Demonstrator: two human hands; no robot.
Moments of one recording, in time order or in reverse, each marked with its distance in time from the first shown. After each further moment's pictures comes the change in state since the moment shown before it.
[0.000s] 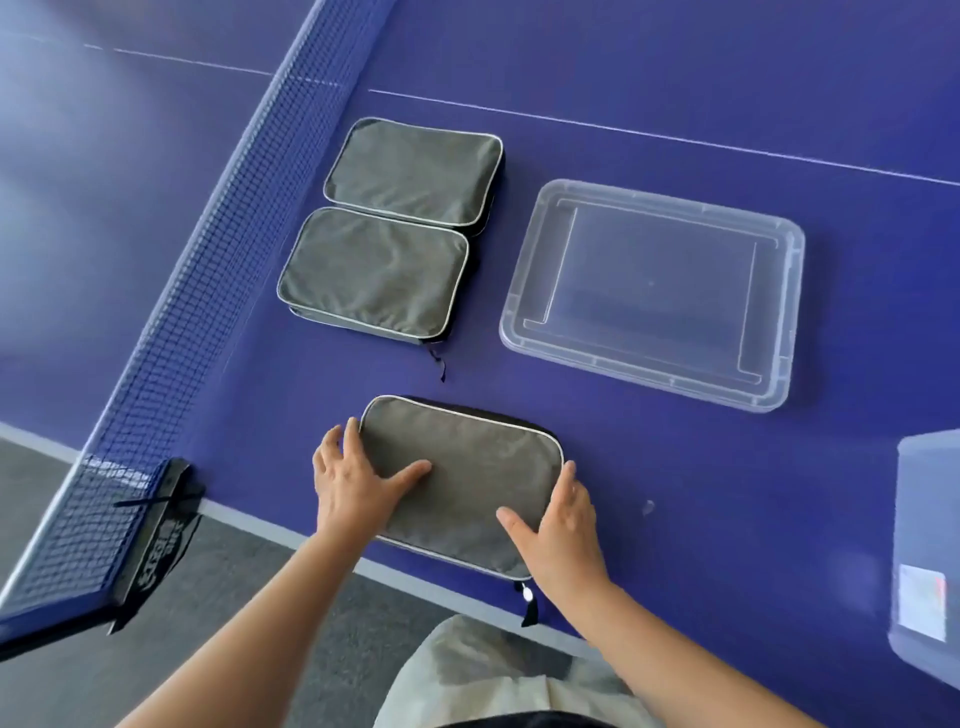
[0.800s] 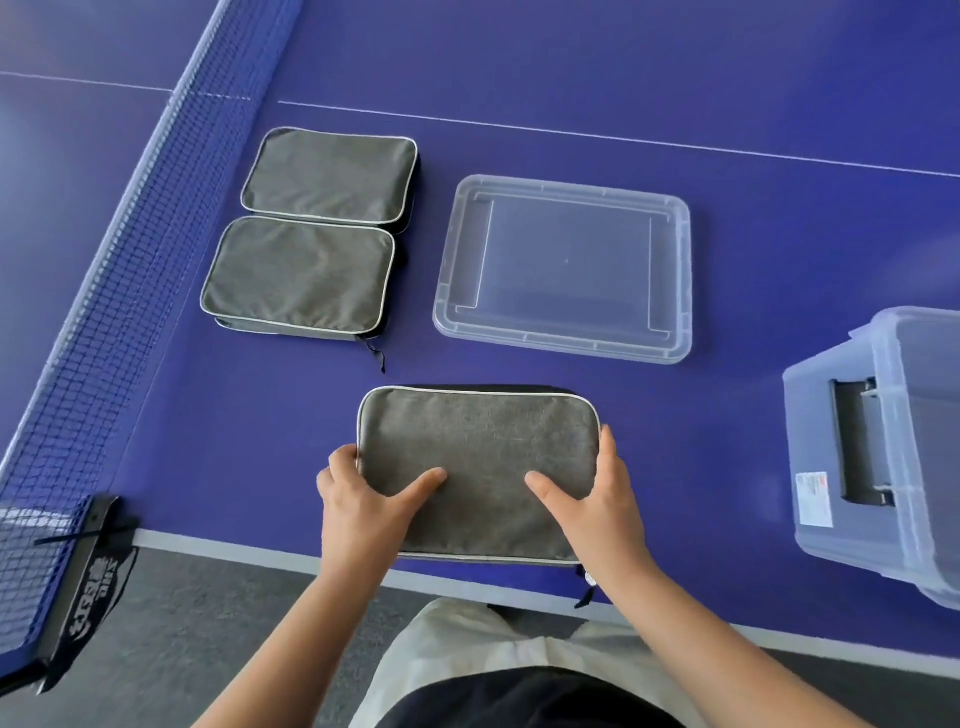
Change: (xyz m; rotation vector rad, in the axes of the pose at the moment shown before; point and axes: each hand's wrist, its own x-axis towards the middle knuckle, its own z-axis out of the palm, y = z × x) left_hand -0.097 0.062 -0.019 -0.335 -0.121 -0.008; right_hand -0.056 0.026 -0.073 0.333 0.246 0.111
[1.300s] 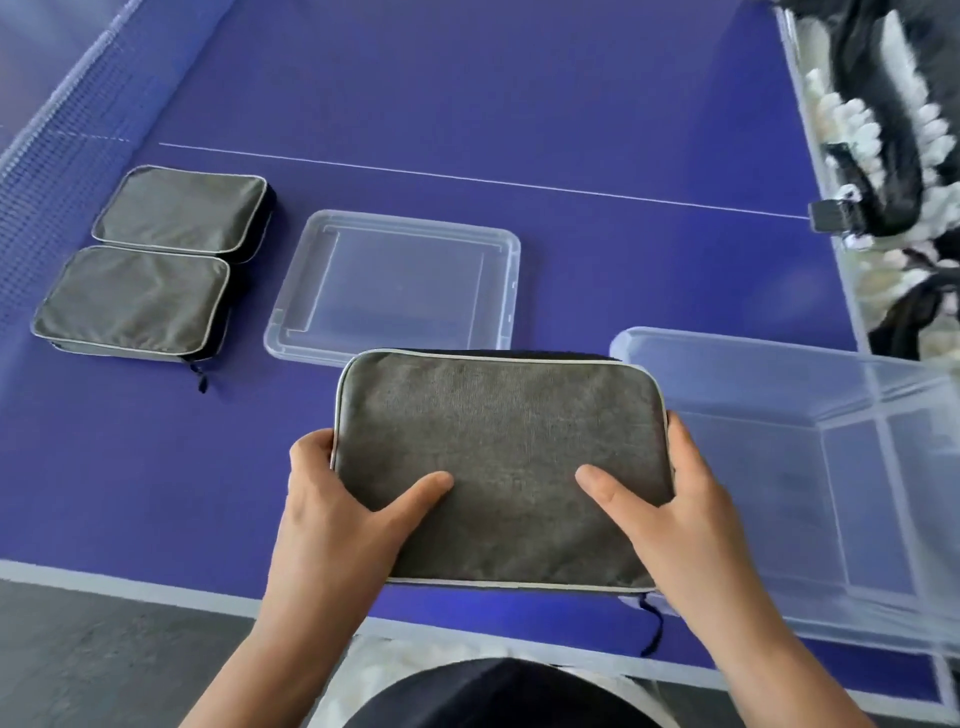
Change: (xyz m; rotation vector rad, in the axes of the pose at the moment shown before) left_hand -0.193 0.188 0.128 -0.146 0.019 0.190; right_hand -0.002 0.071 -0.307 0.105 0.074 -0.096
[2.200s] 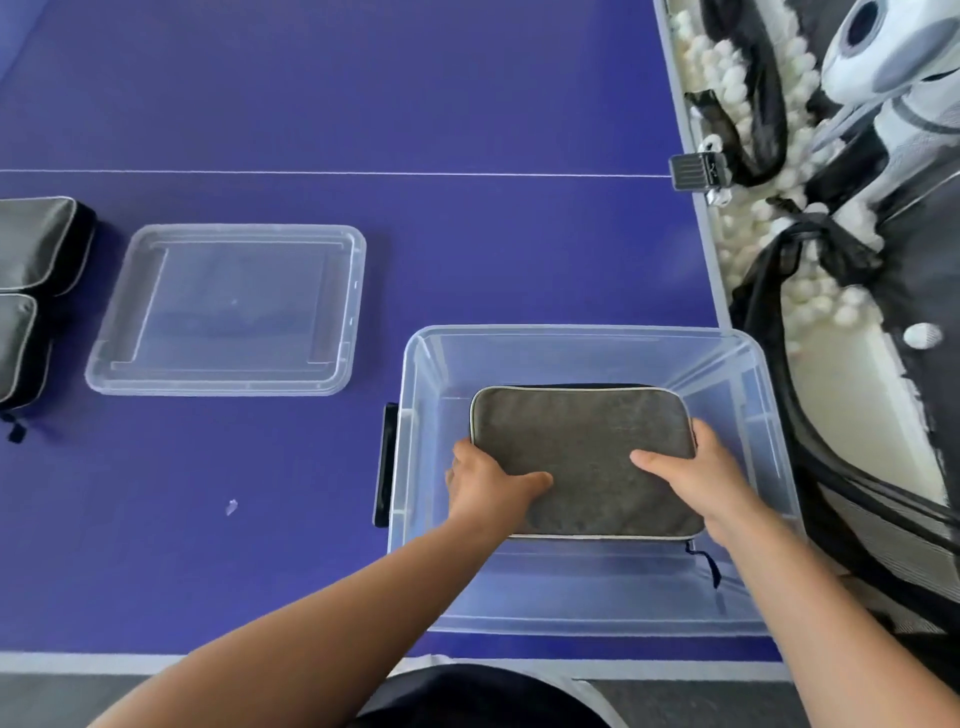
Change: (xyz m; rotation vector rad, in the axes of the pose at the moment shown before) left_hand -0.024 0.056 0.335 0.125 -0.436 -0.267; right_hand 0.148 0.204 -0.194 0.132 0.035 0.411
